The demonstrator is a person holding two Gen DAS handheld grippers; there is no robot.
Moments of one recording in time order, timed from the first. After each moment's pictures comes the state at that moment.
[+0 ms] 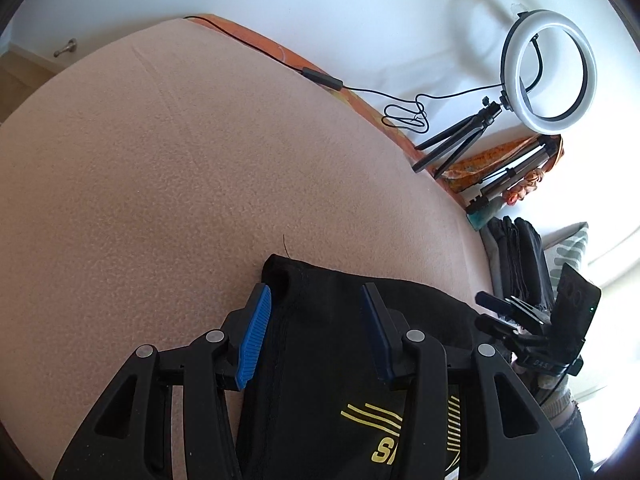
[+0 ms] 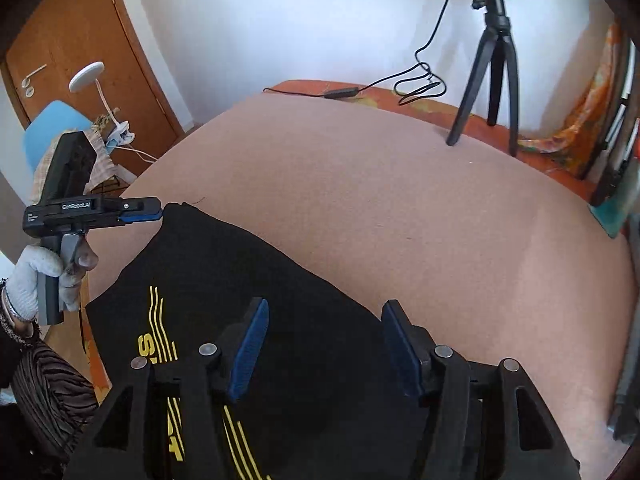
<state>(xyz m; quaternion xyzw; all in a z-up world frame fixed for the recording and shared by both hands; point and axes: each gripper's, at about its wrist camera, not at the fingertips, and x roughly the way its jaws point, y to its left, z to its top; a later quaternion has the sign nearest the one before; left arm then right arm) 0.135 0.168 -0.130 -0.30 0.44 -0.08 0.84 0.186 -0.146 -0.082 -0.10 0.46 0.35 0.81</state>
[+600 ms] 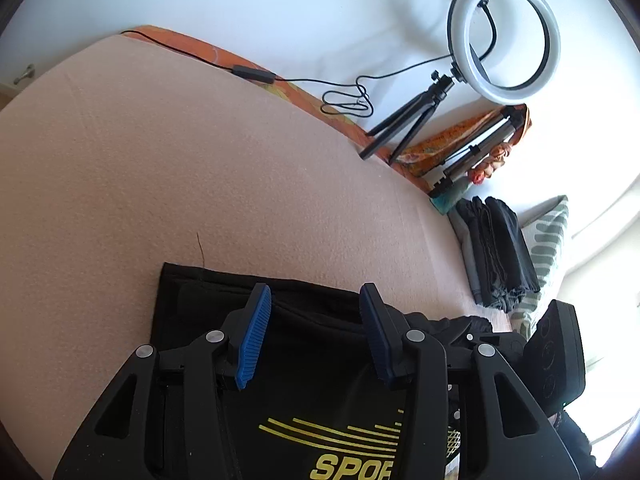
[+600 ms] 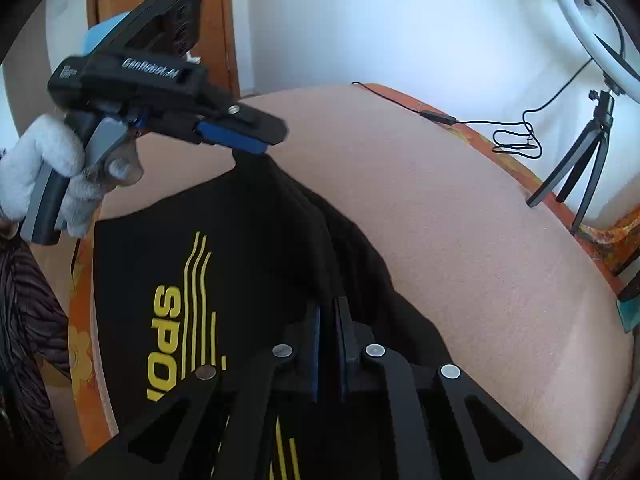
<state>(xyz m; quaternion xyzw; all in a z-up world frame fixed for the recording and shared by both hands) 0.154 0.108 -0.116 -0.27 0.43 -0.14 0.85 0.111 -0.094 -0.103 -0.25 0.37 0.43 0.79</state>
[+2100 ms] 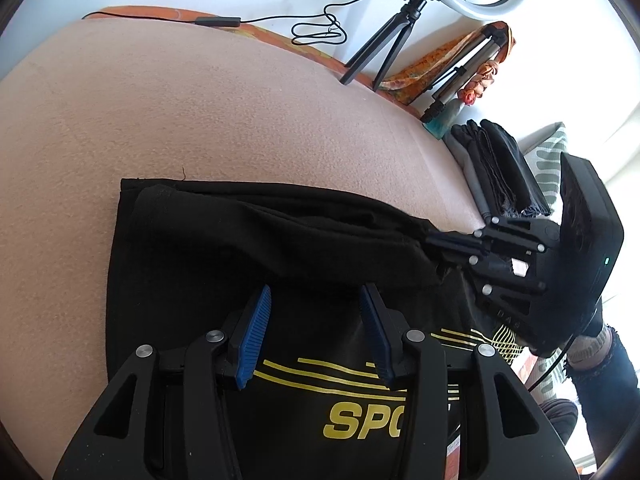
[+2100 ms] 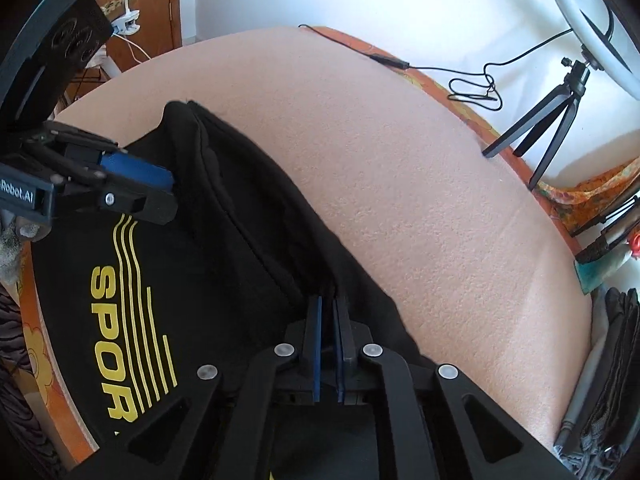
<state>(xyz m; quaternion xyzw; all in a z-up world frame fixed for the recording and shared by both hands) 0.130 0.080 -0.142 -0.20 0.48 -0.18 0.83 0.147 -0.094 -0.105 -0.29 0.44 0.30 0.79</state>
